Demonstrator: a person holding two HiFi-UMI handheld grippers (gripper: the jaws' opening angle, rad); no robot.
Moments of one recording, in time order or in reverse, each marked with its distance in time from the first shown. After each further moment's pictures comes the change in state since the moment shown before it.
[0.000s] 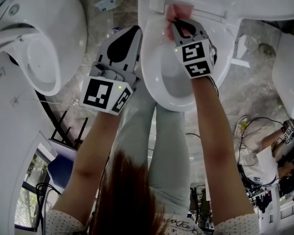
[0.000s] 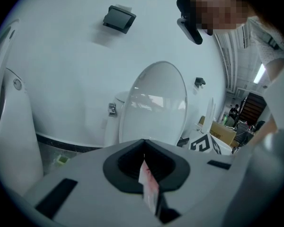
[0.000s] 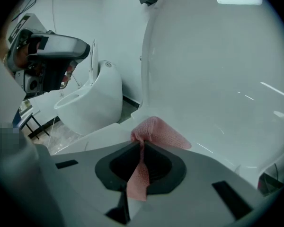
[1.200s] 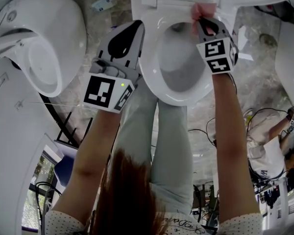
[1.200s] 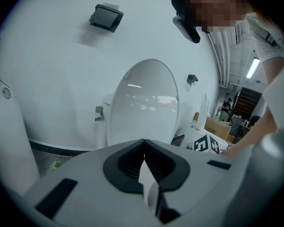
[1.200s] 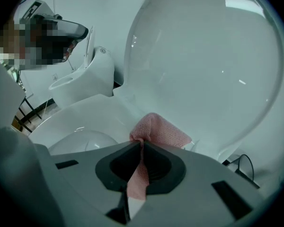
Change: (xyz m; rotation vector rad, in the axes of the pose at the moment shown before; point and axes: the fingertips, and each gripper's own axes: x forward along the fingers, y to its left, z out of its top) left arm 0.007 -0.031 0.011 0.069 0.015 -0.063; right arm -0.052 -0.065 -0.064 -0.075 0.123 -0.122
